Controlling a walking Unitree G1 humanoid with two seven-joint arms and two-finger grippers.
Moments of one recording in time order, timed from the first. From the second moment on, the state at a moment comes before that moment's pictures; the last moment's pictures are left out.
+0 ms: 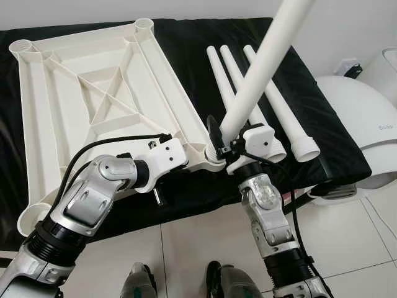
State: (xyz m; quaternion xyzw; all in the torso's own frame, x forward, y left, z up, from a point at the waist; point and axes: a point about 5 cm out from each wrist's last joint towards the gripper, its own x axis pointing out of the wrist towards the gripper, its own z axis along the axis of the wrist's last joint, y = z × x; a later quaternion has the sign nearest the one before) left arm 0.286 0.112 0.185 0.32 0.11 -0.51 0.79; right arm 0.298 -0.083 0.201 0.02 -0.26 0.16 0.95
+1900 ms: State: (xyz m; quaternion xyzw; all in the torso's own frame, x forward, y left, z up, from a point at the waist) left arm 0.289 0.122 0.185 0.32 0.11 -0.50 0.80; right arm 0.315 -0.110 0.214 0.04 -0.17 0.49 0.85
